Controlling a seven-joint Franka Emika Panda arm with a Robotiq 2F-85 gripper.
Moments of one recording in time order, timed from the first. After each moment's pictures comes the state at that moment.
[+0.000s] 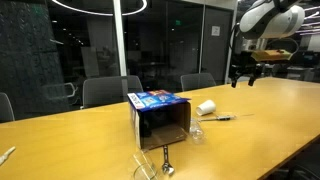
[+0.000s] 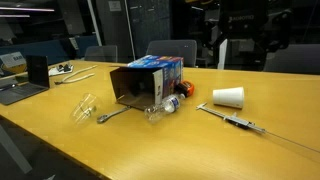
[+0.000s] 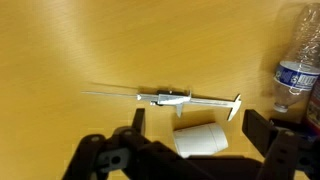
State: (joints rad) arm -0.16 -0.29 -0.16 -2.32 -0.10 2.19 -0.05
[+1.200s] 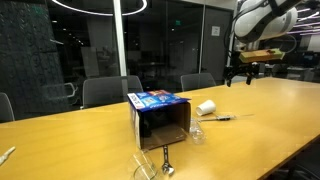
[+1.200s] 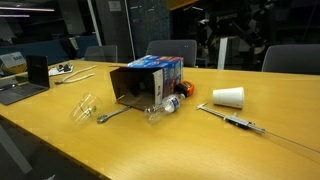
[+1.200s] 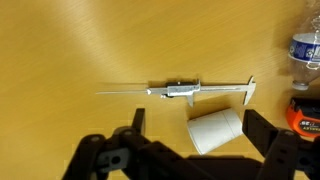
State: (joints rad) arm -0.17 -0.30 -0.08 -2.34 -0.23 2.23 0.27
